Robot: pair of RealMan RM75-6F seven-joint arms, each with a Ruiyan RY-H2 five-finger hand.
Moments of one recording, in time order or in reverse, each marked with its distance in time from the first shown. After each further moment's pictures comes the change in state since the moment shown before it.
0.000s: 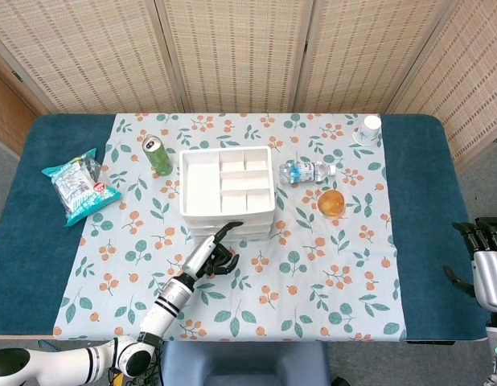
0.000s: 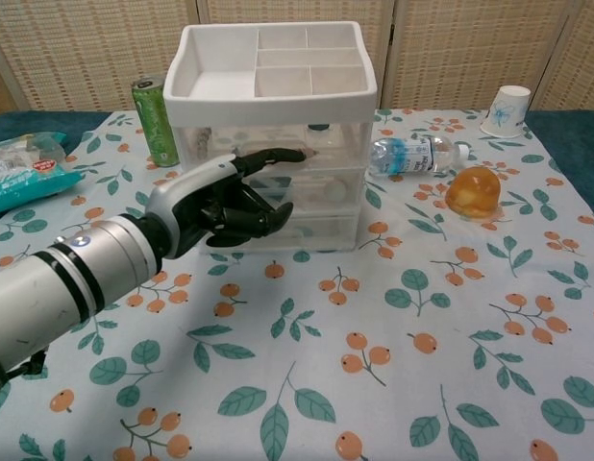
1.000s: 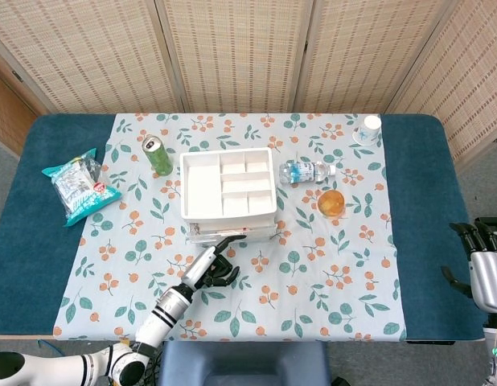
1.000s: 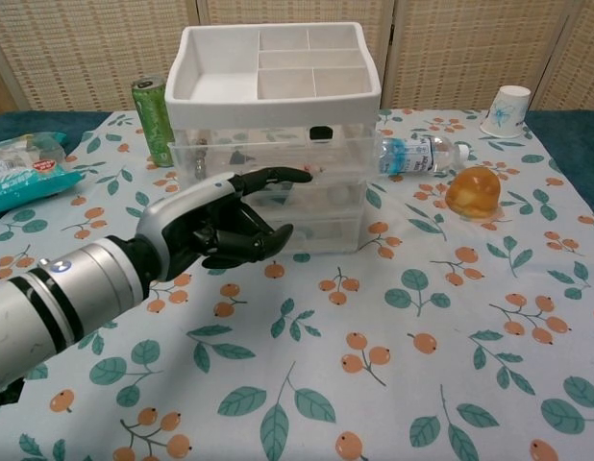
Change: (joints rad) left arm 0.031 0.021 0.065 -0.043 0.060 0.023 -0.042; right arm -0.001 0.002 -0.003 -0.024 -0.003 0.006 -0.032
